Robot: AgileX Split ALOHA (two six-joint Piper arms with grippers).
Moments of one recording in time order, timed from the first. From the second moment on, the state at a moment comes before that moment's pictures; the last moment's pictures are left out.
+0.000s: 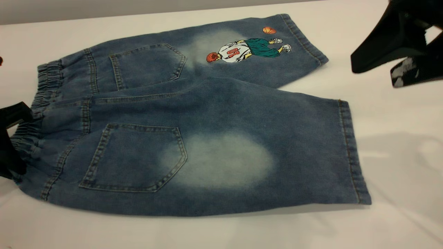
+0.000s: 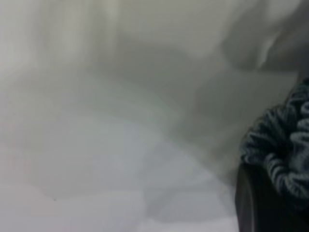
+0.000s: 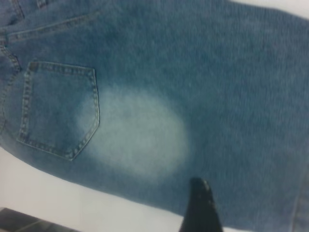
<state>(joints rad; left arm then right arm) 0.19 1.95 -0.68 -0.44 0.36 0.12 0.26 1.40 -0.55 1.00 0.45 -0.58</state>
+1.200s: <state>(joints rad) 0.19 1.80 -0.68 -0.45 0.41 0.18 0.26 1.89 -0.55 1.03 0.60 -0.74</state>
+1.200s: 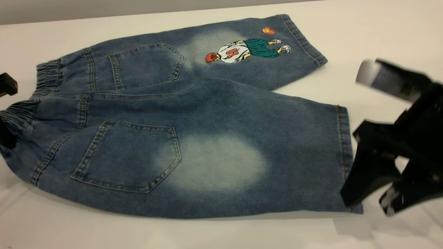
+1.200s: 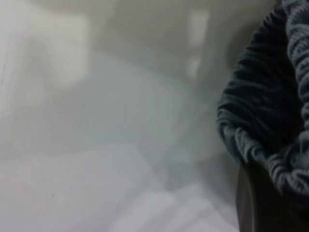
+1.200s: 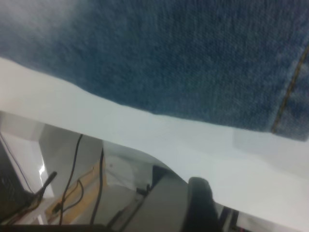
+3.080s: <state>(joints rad) 0.19 1.80 -0.68 -0.45 0.42 0.18 0.26 2.06 -0.56 1.62 0.48 -1.32</state>
